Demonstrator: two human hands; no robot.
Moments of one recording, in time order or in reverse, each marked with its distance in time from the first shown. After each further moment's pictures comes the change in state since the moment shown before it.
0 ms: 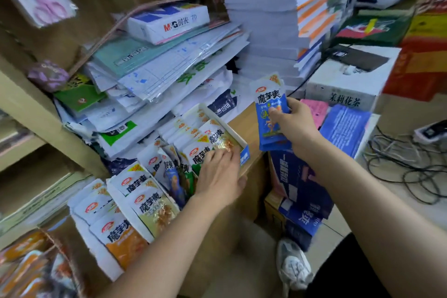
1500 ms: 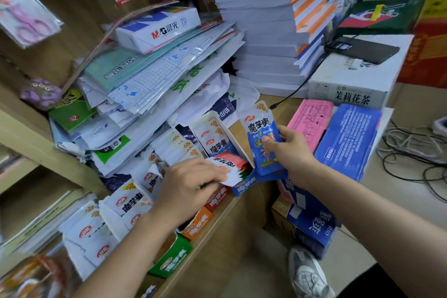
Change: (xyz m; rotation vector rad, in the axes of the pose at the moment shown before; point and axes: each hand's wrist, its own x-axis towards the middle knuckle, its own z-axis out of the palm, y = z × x) left_hand -0.007 -0.057 -0.029 -0.448 0.358 0.361; right_hand 0.012 0.054 -0.004 0.062 -0.083 0.097
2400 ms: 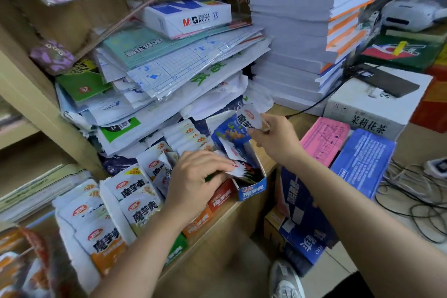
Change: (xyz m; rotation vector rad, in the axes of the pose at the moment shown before) left_hand -0.012 -0.008 0.016 -0.058 0.271 -0.216; right_hand 0.029 -0.036 0.048 -0.745 -0.138 -0.439
